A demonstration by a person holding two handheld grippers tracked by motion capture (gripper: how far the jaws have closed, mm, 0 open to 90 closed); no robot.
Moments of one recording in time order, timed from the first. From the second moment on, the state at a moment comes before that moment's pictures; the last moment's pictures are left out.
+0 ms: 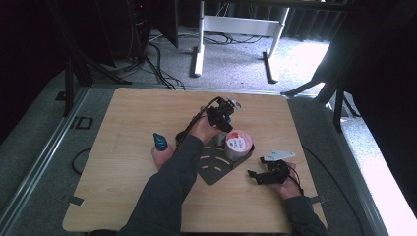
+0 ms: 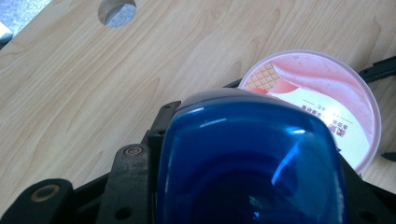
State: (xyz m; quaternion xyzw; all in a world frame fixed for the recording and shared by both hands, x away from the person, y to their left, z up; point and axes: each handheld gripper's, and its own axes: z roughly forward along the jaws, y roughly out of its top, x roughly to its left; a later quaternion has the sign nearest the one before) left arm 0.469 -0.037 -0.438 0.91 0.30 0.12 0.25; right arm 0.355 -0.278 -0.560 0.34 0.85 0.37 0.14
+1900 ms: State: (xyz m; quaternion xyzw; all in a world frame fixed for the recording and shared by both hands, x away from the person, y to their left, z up) left arm 0.446 -0.006 -0.427 0.90 0.33 0.10 0.27; right arm 0.355 -0.277 -0.560 0.34 0.85 0.37 0.15
